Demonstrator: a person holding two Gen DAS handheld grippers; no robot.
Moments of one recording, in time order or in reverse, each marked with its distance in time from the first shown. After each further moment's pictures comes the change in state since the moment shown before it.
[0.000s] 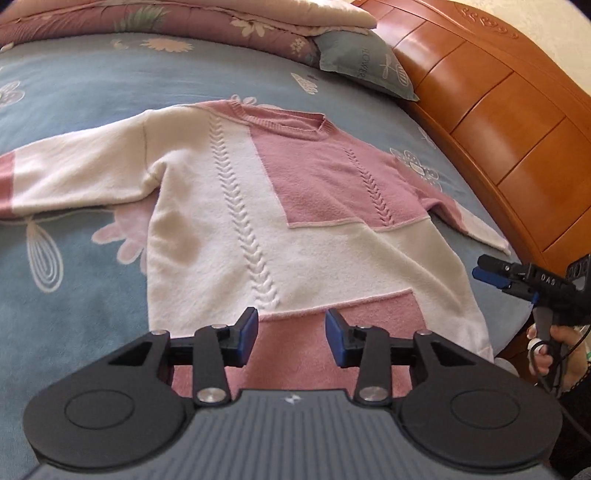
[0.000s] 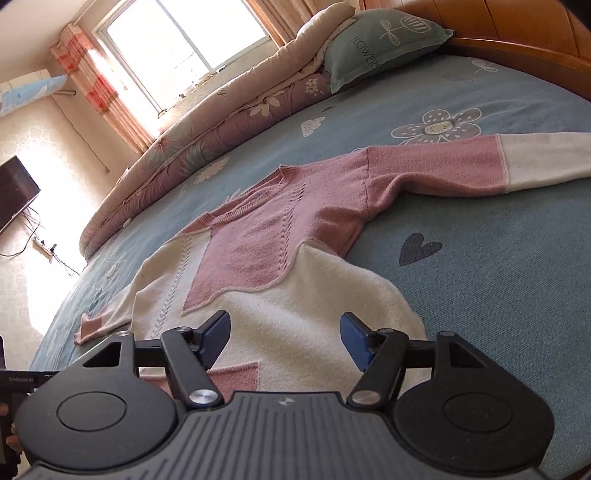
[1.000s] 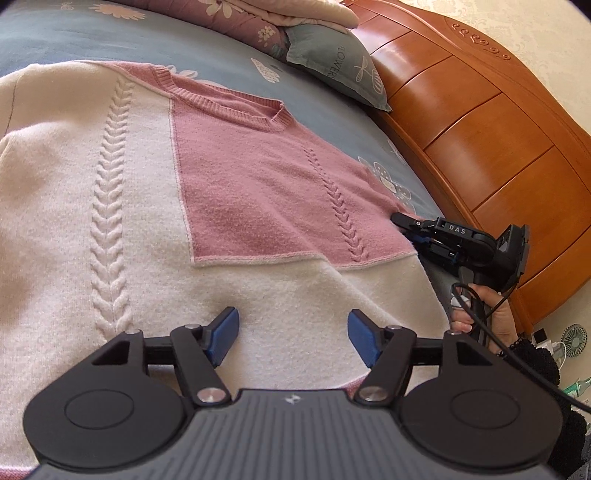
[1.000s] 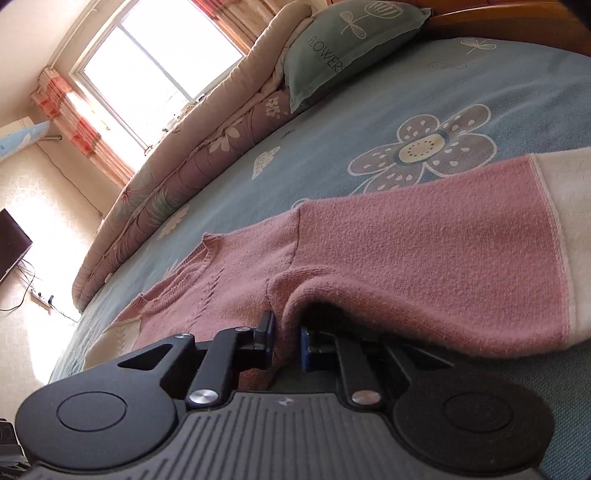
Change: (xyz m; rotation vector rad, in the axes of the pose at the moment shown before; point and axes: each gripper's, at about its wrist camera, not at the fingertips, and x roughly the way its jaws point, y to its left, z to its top) left arm 0.107 -0.010 0.021 -0.125 -0.041 -0.209; right arm 0.125 -0.102 0.097 0.082 -0.112 0.044
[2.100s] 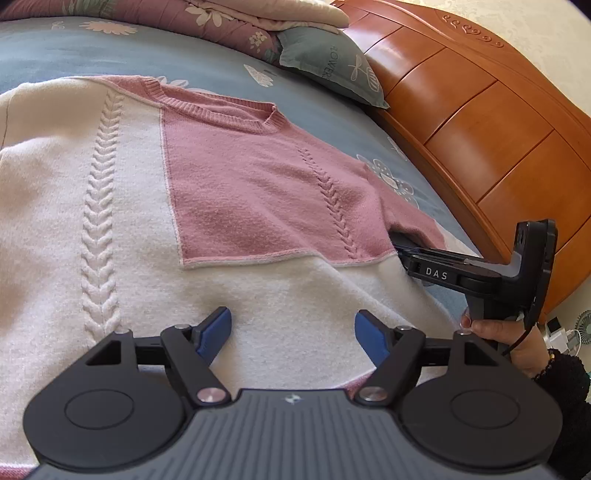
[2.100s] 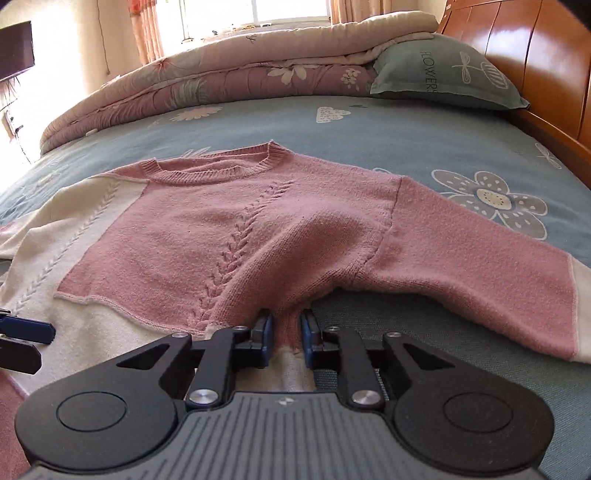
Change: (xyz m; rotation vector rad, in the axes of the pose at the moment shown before) left arm 0.004 -0.012 -0.004 0.058 -0.023 0.038; right arm 0.008 0.105 -0.064 -0.524 0.185 -0.210
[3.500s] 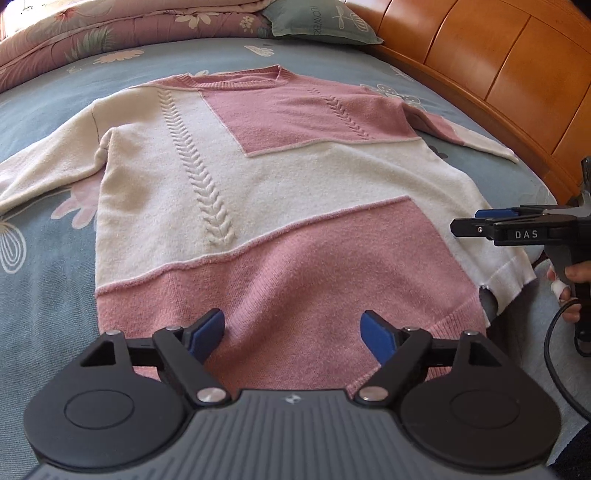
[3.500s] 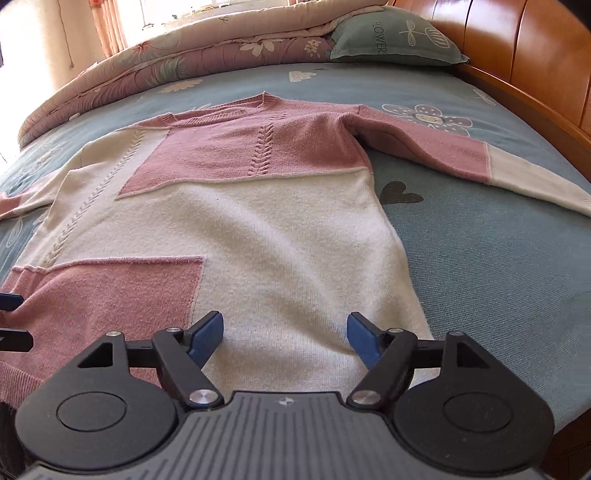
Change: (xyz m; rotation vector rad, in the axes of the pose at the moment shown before) left arm -0.102 -0.016 -0.073 0.255 0.089 0.245; right arm -0.113 0.064 -0.090 0.110 0.079 -0.110
